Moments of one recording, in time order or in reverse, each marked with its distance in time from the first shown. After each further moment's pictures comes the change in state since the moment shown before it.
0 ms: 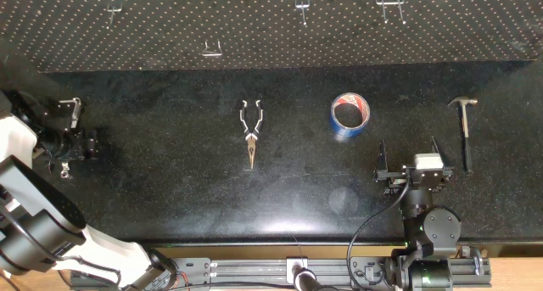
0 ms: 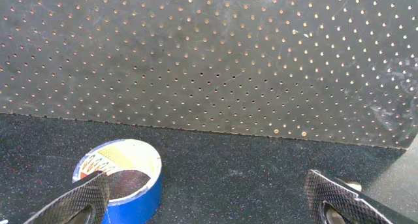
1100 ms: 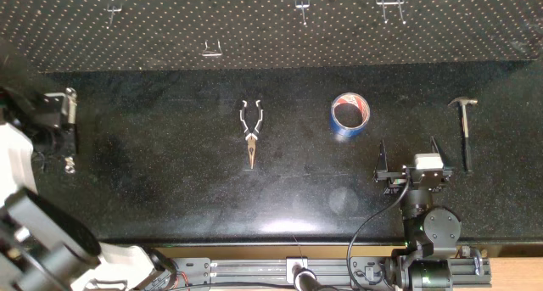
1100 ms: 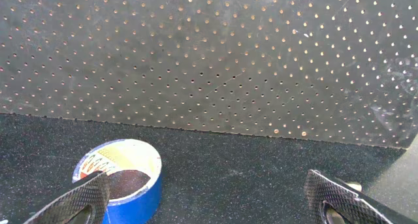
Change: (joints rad) left arm 0.000 -0.200 -0.014 -0.031 0.010 -0.028; right arm 0.000 0.000 0.000 0.000 0.000 0.000
